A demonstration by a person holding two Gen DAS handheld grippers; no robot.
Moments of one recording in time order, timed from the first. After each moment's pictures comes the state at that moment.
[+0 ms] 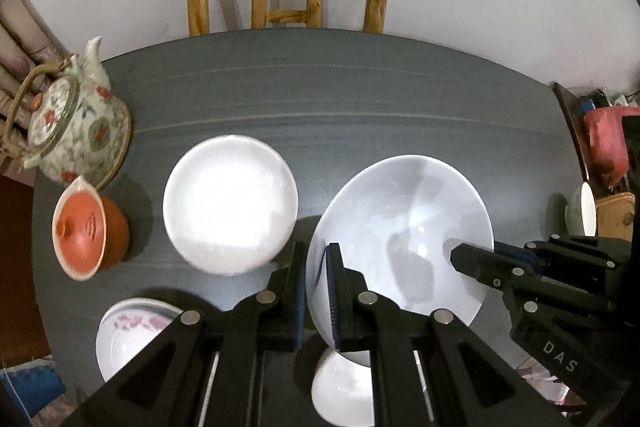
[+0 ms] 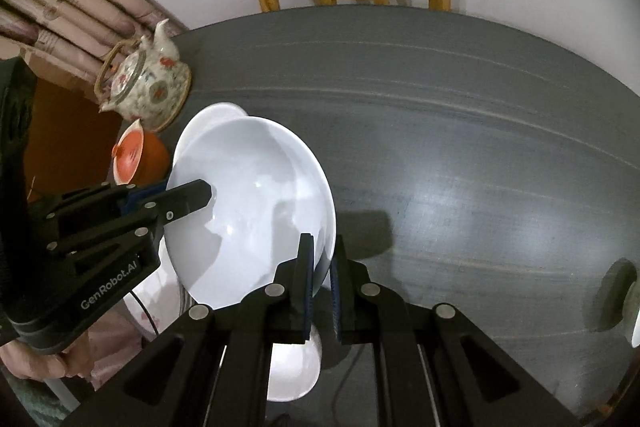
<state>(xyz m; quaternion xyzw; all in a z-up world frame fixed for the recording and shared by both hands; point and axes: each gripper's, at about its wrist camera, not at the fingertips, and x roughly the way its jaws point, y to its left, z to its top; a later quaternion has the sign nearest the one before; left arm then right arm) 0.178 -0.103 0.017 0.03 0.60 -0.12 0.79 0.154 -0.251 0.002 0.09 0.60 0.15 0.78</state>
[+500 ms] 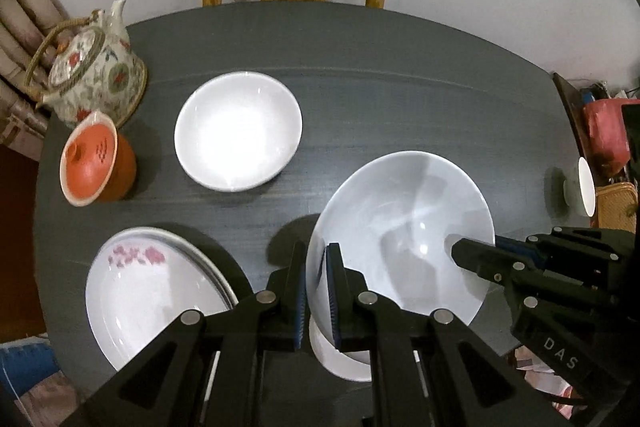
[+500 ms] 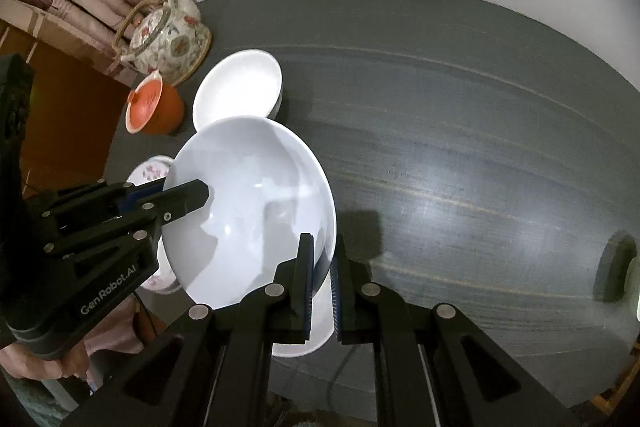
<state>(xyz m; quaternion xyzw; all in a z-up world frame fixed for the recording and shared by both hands) 0.118 -0.088 0.005 0.02 0.61 -0.11 0.79 0.103 -0.236 -0.001 0.07 0.61 0.16 0.77</state>
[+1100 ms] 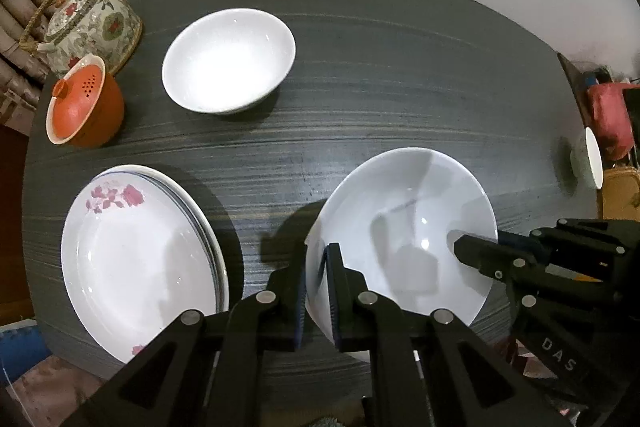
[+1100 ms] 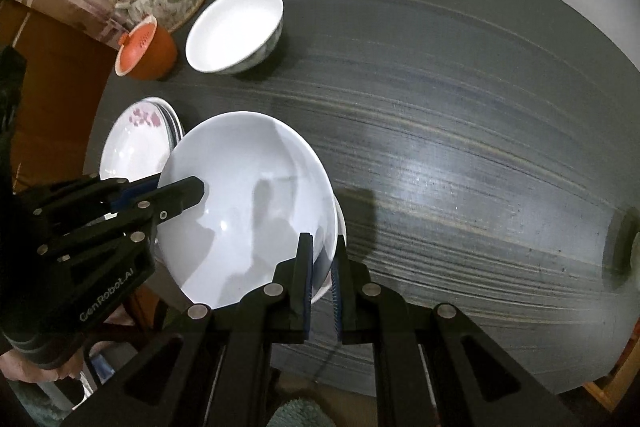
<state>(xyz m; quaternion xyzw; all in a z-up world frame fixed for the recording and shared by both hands) 0.087 -0.092 -0.031 0.03 0.63 -0.11 0.77 0.076 -0.225 -0.029 0.04 0.65 0.16 0.74</state>
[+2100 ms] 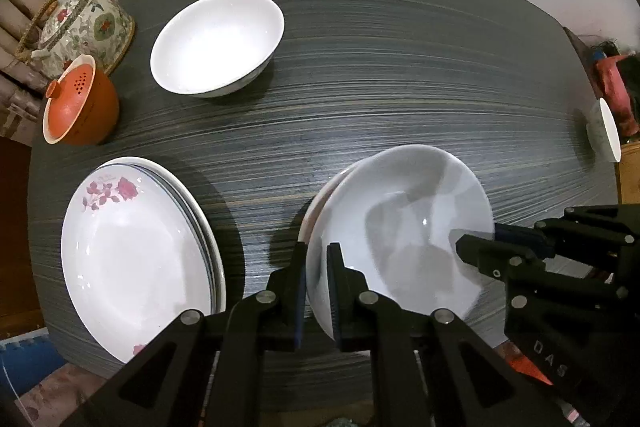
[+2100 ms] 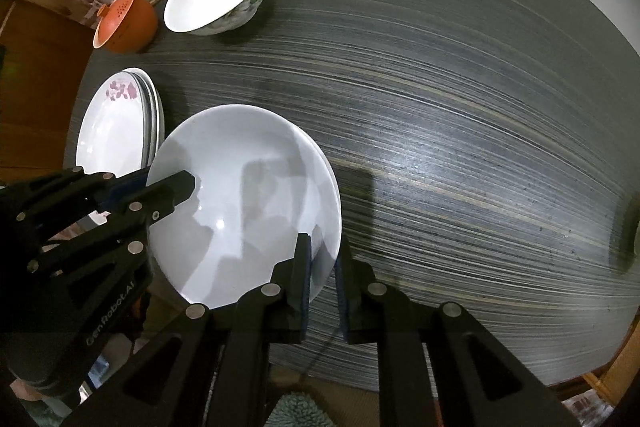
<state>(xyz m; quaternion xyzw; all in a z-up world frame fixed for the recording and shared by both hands) 0.073 -0.121 -0.044 0.08 0.63 -0.10 0.76 0.068 -0.215 -0.060 0.03 0.67 0.14 0.73</state>
